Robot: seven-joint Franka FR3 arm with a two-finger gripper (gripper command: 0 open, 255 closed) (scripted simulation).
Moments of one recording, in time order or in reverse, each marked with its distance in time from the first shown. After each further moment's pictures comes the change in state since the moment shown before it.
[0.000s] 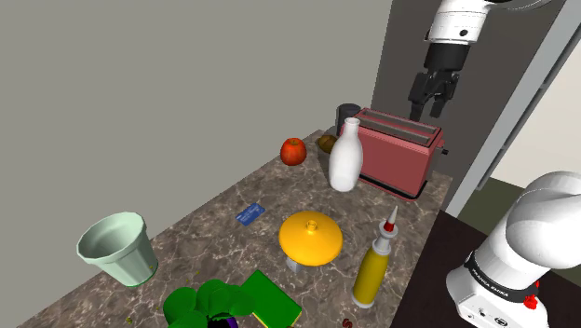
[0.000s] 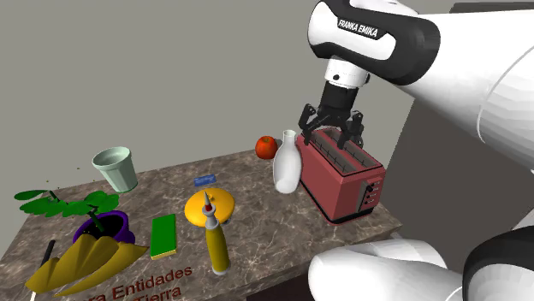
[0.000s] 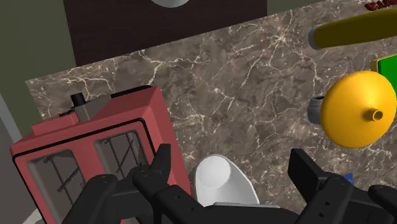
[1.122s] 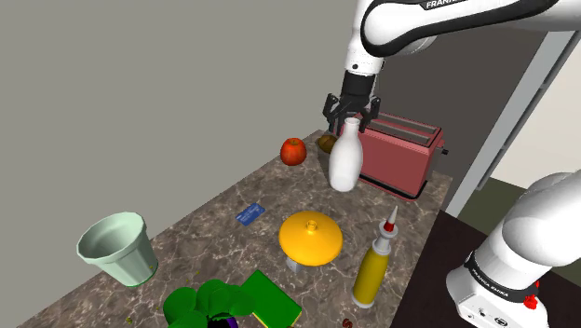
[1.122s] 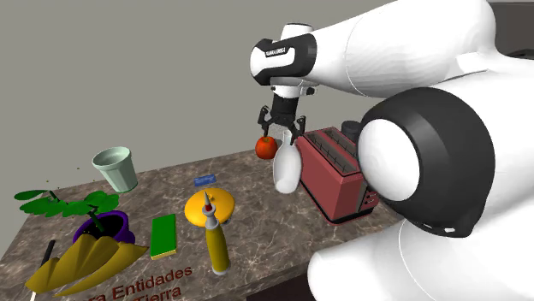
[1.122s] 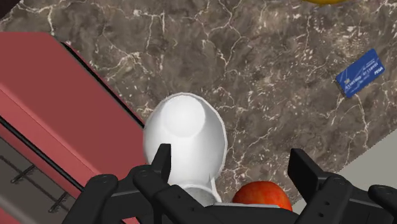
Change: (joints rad) arm -0.059 0.421 0.261 0.115 0.076 0.419 0.525
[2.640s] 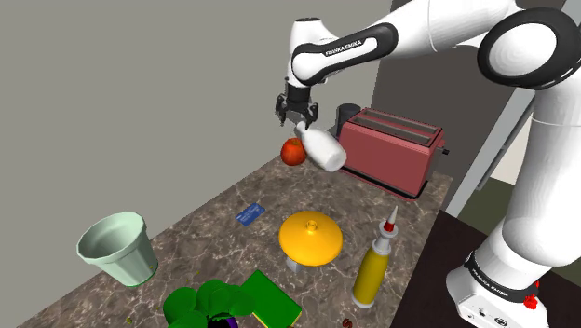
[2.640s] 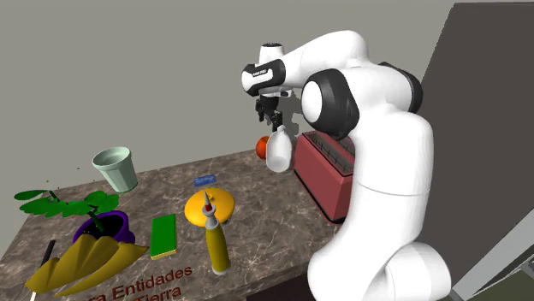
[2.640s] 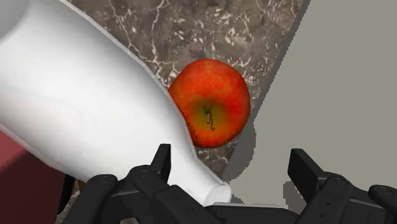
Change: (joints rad) arm 0.007 0.678 0.039 0.574 -0.290 0.213 0.678
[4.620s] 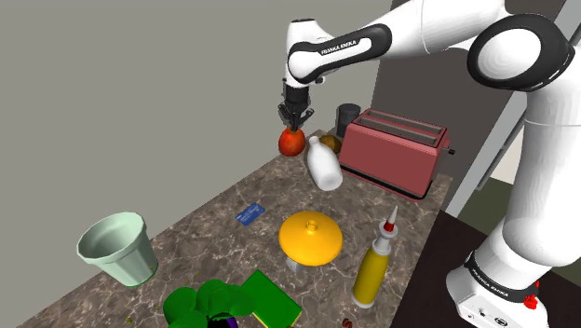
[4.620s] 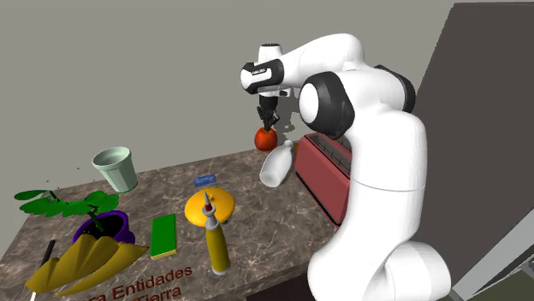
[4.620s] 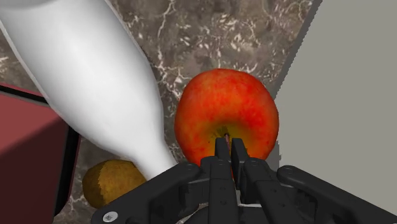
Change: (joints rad) arm 0.006 0.046 0.001 0.069 0.003 -0.080 -0.001
